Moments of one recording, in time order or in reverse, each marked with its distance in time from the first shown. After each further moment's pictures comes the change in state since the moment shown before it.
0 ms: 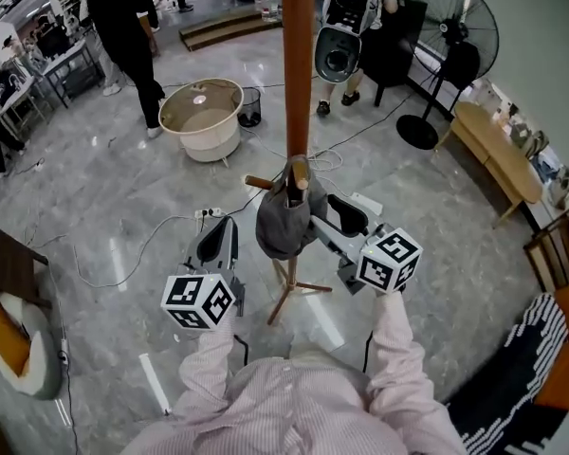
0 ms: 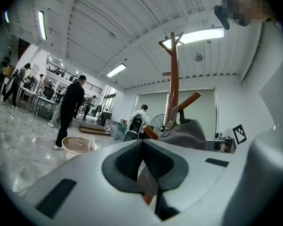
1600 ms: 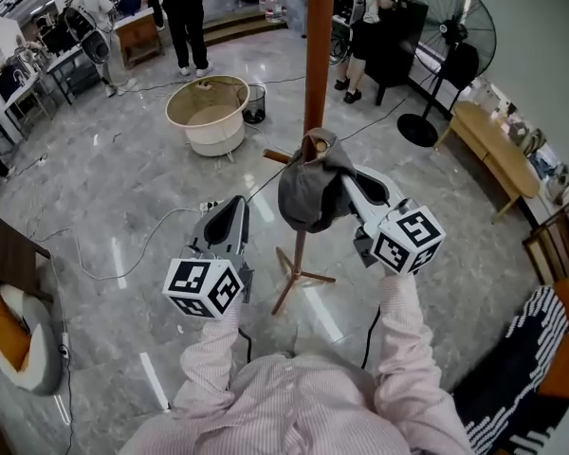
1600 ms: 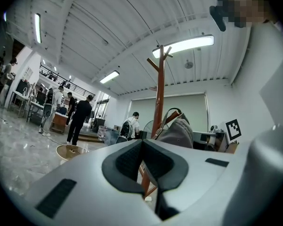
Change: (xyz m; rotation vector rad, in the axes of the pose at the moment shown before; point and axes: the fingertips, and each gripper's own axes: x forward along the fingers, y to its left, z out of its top) left arm -0.052 -0.023 0.041 0.042 -0.069 -0.083; right arm -0.019 0.048 0.065 -0.214 -0.103 -0.130
